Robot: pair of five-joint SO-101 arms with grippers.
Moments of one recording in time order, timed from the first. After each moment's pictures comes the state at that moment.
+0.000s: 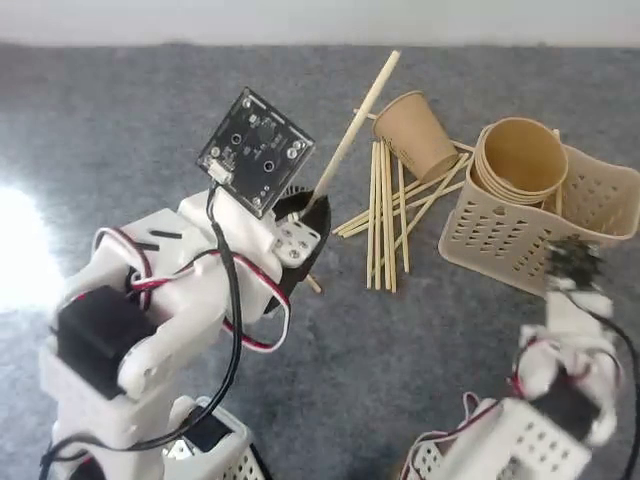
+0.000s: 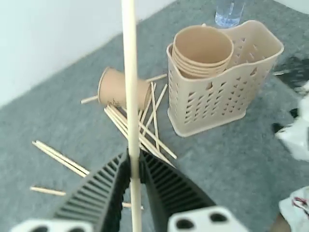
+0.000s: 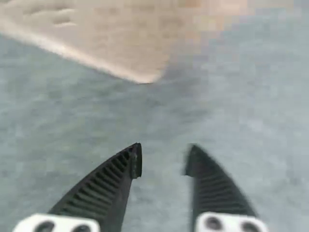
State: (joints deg) left arm 30.0 -35.7 -11.1 95.5 1.4; right arm 37.0 -85.1 70.2 72.1 33.8
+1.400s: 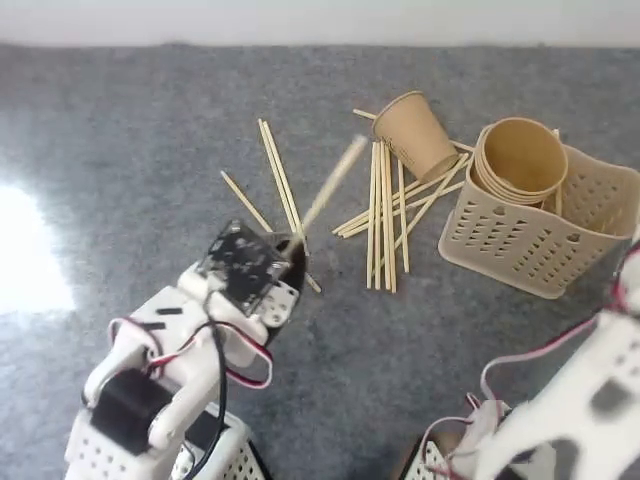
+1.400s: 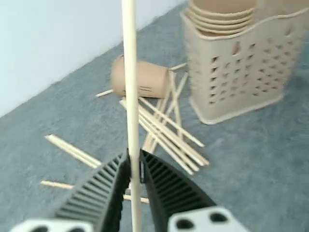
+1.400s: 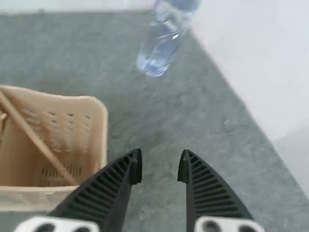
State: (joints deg) left arm 23.1 -74.8 45.9 70.2 -4.4; right arm 36.9 -38.2 12.4 69.2 22.1
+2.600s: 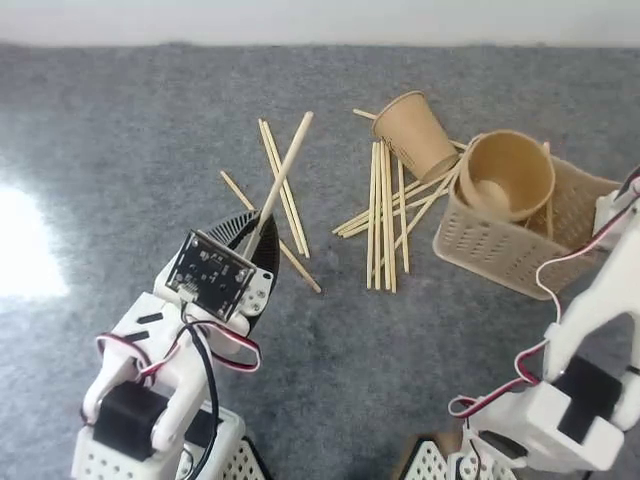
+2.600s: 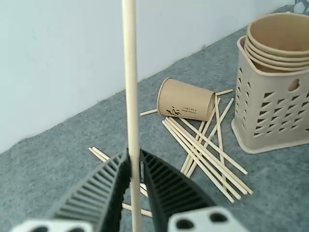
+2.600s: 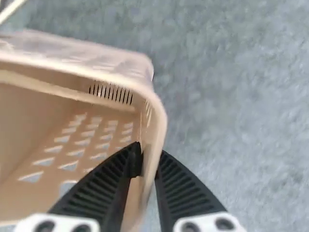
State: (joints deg) left arm 16.4 -81.5 53.8 61.0 -6.5; right arm 30.7 -1.5 -13.2 99.9 20.9
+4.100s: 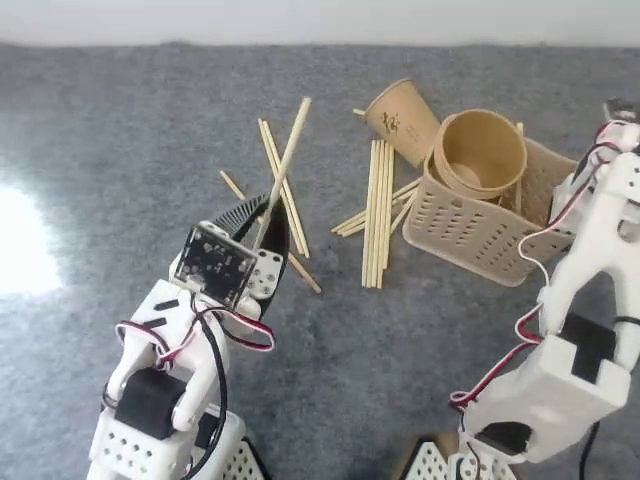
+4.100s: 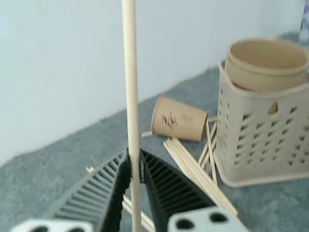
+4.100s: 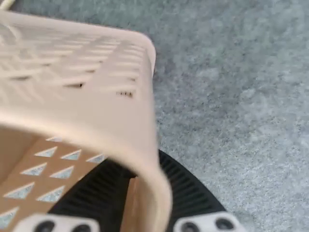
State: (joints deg) left arm 17.5 -81.1 62.5 44.1 -3.6; right arm 23.1 13.5 -18.1 100.7 11.5
